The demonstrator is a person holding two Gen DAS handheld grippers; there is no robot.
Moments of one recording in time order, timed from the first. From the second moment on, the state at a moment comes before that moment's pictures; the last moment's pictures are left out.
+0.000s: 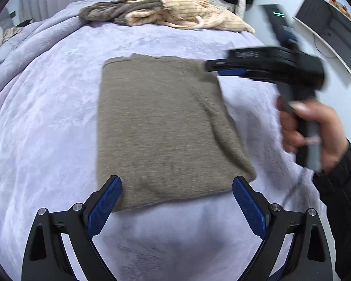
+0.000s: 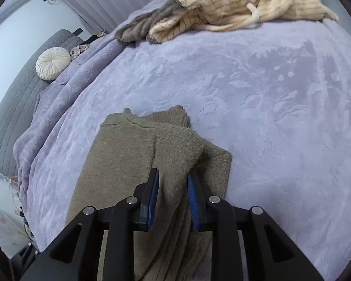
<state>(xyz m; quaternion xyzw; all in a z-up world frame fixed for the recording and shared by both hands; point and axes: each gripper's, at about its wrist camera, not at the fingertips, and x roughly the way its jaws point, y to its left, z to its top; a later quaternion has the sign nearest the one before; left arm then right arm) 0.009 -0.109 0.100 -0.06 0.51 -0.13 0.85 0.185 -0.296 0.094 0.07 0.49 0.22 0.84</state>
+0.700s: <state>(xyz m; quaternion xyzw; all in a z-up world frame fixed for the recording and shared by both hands) 0.022 -0.052 0.069 -0.12 0.53 -0.07 0.84 0.086 -0.271 0.079 0.06 0.51 0.25 0.82</state>
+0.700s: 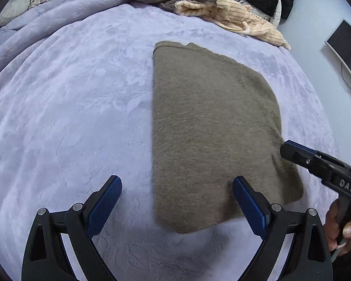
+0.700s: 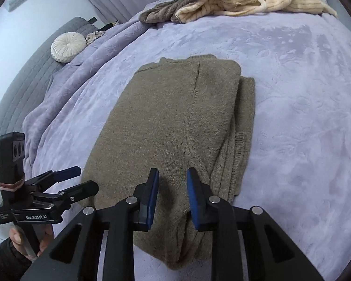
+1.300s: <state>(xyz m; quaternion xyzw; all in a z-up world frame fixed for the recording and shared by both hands) 0.009 -0.057 0.076 -0.07 0.52 -0.05 0.85 0.024 -0.273 0.102 0.04 0.47 0.22 0.85</state>
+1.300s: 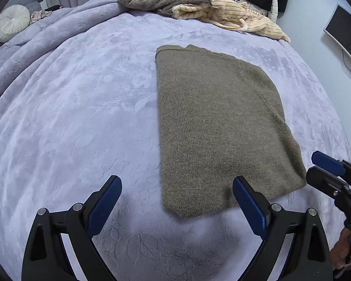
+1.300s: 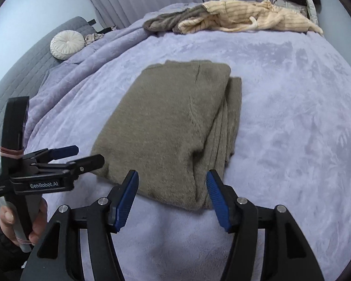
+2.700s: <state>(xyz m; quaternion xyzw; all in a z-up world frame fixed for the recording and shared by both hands) 0.015 -0.097 0.101 0.01 0.52 -0.03 0.85 0.042 -0.245 0.123 -0.02 0.47 0.09 0.88</state>
